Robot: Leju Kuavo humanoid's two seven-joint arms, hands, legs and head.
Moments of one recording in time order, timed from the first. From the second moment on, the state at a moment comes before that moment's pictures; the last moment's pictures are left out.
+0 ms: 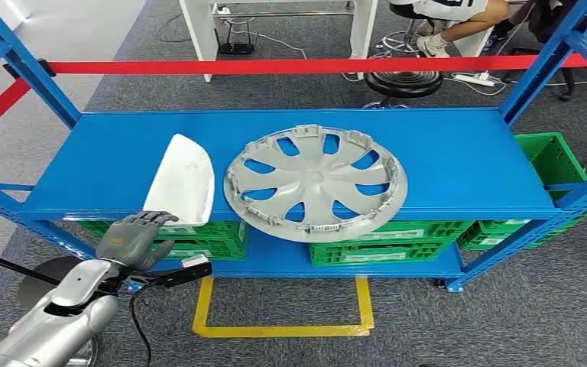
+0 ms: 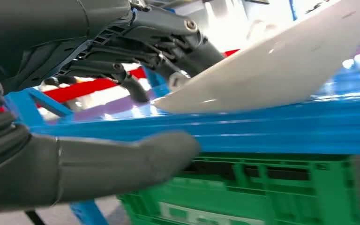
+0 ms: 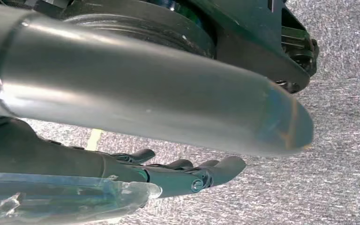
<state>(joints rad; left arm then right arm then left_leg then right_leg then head) -0.21 0.19 -0.43 -1.22 -1.00 0.32 0.12 -0.03 -0.13 1.32 -0.44 -1.30 -0.23 -0.20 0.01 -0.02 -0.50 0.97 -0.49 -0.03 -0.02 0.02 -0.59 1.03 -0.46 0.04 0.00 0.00</state>
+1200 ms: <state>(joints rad) -0.25 0.26 -0.39 -1.27 -1.33 0.48 0.15 -0.04 -0.13 1.31 -0.44 -1.30 -0.20 -0.20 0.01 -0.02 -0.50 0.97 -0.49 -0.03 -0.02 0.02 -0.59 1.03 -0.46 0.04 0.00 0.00</state>
